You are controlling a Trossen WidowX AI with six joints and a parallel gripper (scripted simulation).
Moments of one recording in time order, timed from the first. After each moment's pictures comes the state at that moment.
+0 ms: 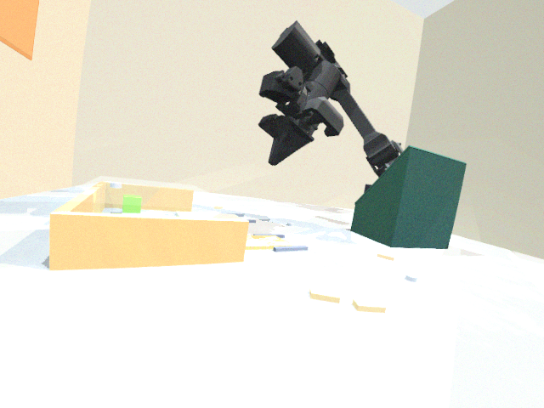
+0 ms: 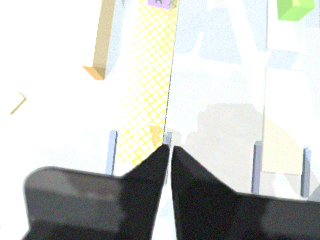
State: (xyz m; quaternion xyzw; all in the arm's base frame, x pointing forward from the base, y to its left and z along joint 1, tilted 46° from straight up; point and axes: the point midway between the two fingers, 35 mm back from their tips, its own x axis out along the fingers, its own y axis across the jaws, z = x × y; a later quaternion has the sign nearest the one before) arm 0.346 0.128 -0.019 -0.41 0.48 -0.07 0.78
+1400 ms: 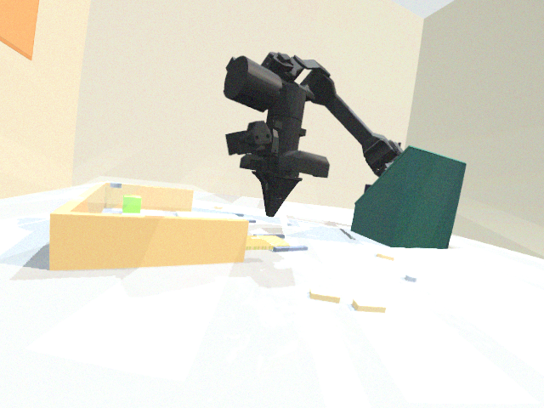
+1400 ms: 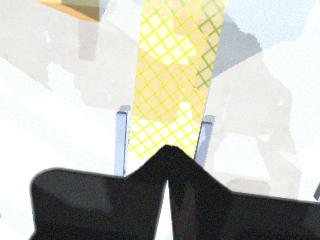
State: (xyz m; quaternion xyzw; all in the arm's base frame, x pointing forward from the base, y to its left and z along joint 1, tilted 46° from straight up) arm 0.367 0.090 -0.093 -0.38 0.63 -0.15 0.66
